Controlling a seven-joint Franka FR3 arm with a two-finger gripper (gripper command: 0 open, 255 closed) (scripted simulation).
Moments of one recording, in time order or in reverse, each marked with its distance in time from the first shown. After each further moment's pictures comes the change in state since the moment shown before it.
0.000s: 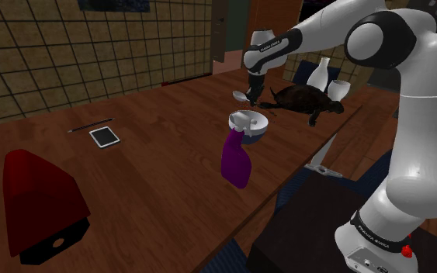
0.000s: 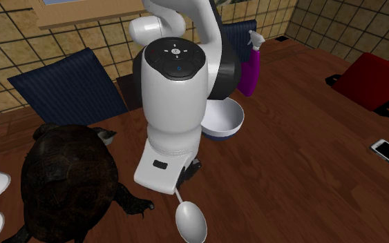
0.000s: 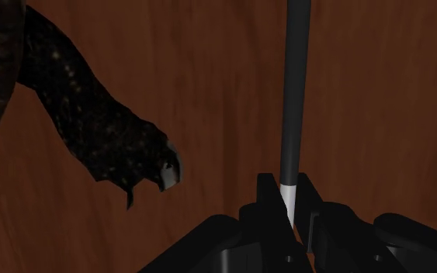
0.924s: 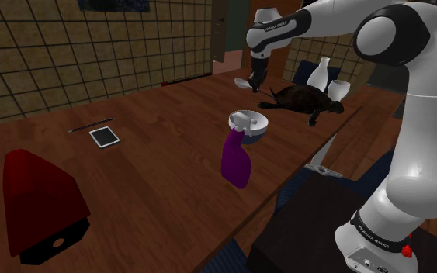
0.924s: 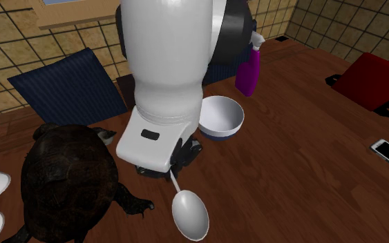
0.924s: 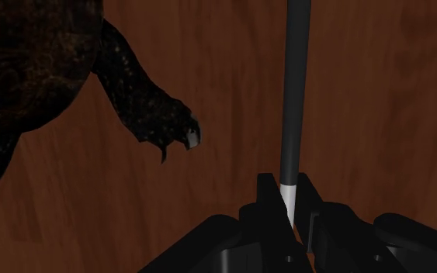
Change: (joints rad) arm 0.002 -0.057 -0.005 0.108 -0.007 -0.163 -0.008
